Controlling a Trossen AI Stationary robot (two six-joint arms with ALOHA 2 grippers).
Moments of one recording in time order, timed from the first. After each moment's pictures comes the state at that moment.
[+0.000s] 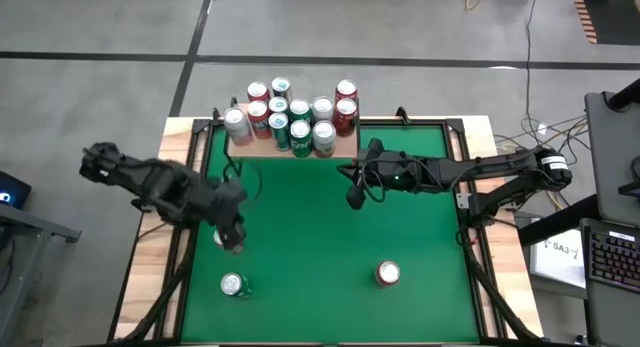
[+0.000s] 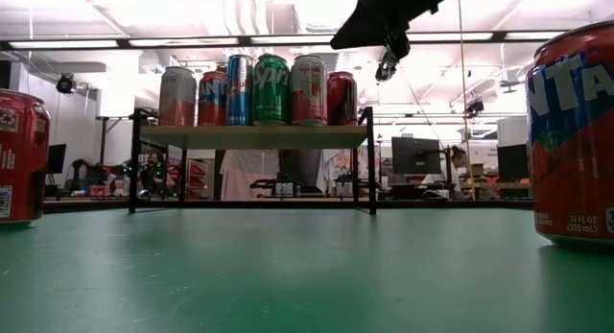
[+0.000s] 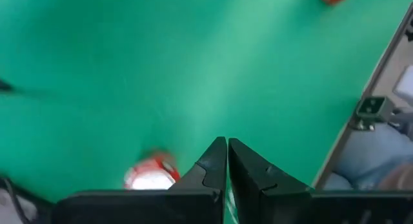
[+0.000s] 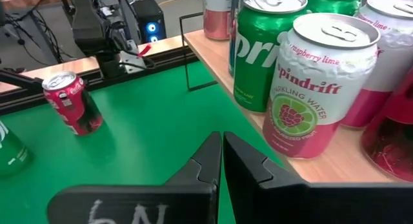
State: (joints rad) left arm -0.39 1.24 1.47 -1.38 -0.16 -0.97; right arm -0.02 1.37 1.03 -0.04 0.32 0.20
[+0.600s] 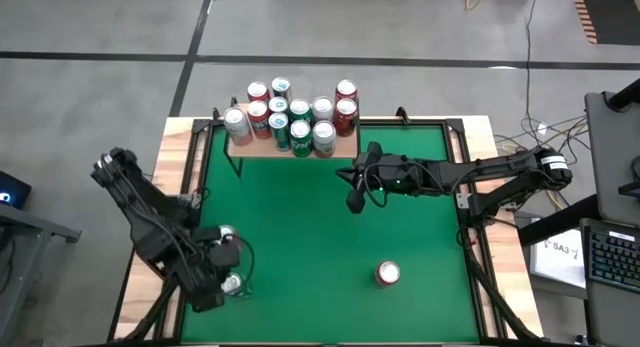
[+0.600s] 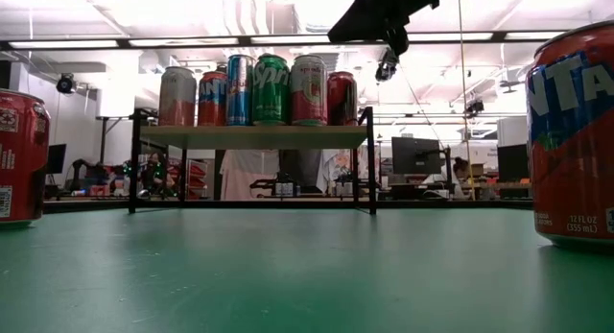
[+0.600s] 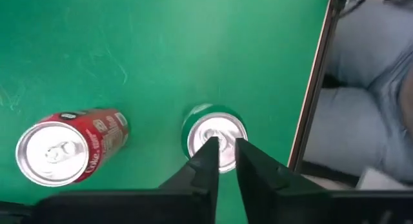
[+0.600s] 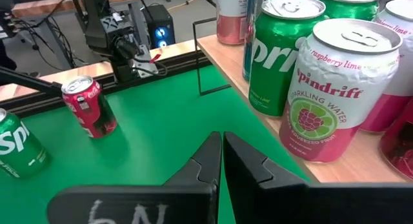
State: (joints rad) left arm -0.83 1.40 1.42 -1.29 -0.16 -1.07; right arm 0.01 1.37 1.03 -0.02 0.32 0.21
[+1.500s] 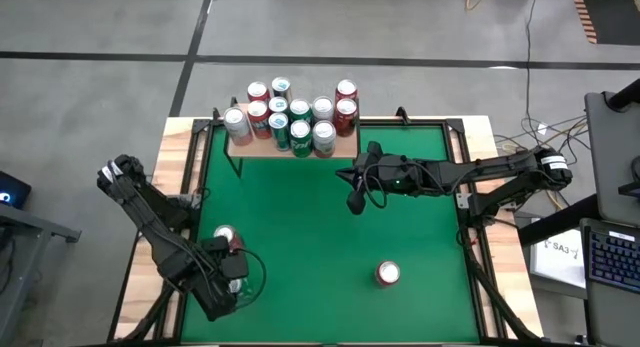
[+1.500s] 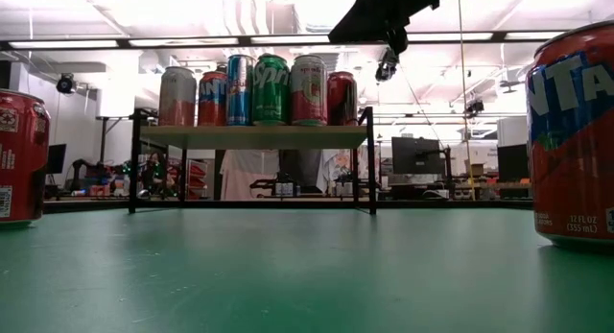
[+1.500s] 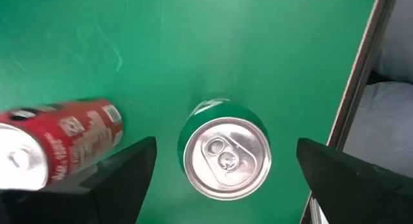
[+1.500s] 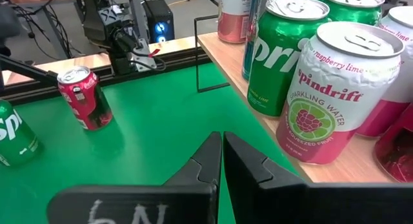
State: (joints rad) left arm -0.84 1.49 1.30 -1.19 -0.15 -1.10; right arm 0.01 1.37 1.02 -0.02 0.31 0.16
